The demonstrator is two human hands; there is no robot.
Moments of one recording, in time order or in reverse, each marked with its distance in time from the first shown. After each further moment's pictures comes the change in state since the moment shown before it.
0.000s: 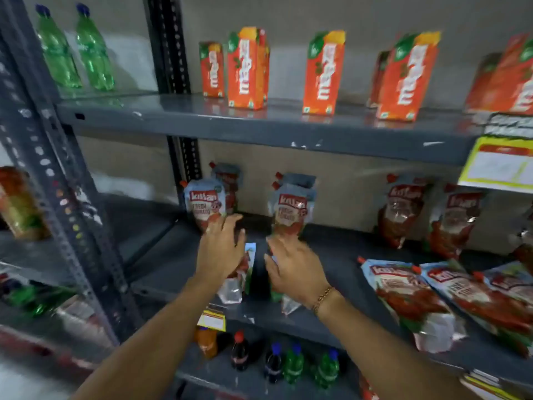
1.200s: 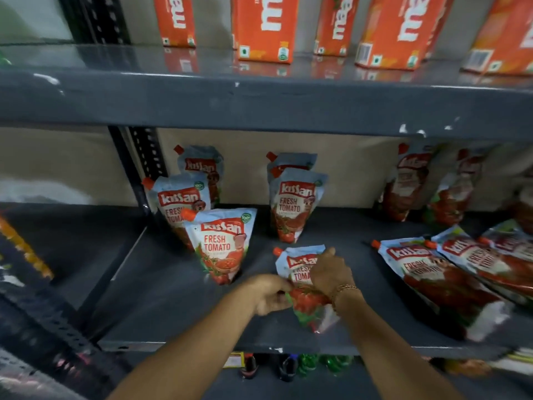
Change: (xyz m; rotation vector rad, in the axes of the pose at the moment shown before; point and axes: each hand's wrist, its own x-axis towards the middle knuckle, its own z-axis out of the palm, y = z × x) left_hand 0.033 -0.039 0.101 -0.790 -1.060 -0.977; right_hand 0.050 0.052 0.069 0.083 -0.258 1.067
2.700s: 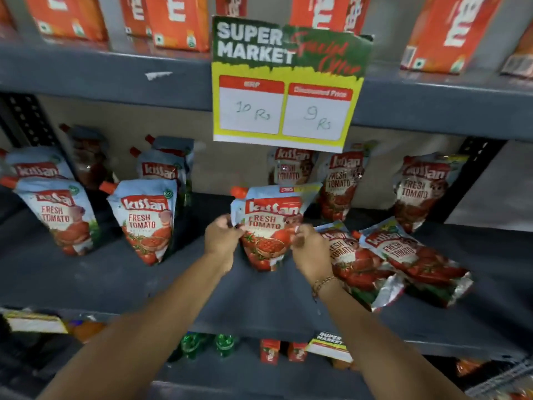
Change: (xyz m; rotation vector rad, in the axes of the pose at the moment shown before) left_hand 0.040 0.020 0.266 -0.206 0.495 0.634; right_hand 0.083 0.231 -0.166 0.157 0.242 -0.452
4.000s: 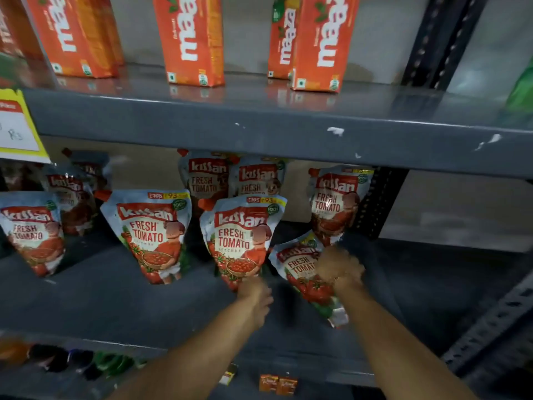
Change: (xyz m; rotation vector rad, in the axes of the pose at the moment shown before) left_hand -0.104 -0.097 0.241 -0.046 -0.010 -0.564; right_hand 0.065 0.211 -0.163 -0.419 -0.183 0.301
